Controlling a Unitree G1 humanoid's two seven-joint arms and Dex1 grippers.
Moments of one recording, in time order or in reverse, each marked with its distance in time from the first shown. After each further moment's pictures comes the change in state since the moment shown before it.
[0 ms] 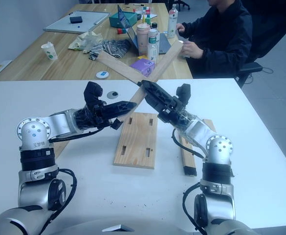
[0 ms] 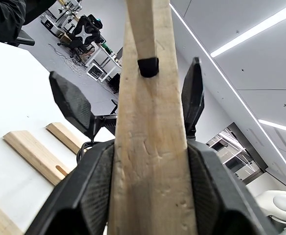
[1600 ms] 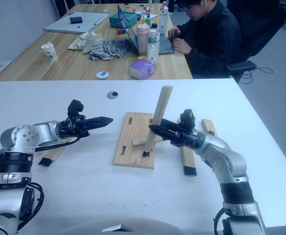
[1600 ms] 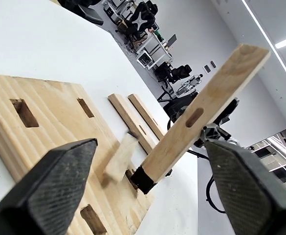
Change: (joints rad) left arm 0.083 0.305 -0.178 0.278 0.336 -0.228 -0.427; right arm 0.230 -0.281 0.247 -0.087 -0.738 -0.464 0.591
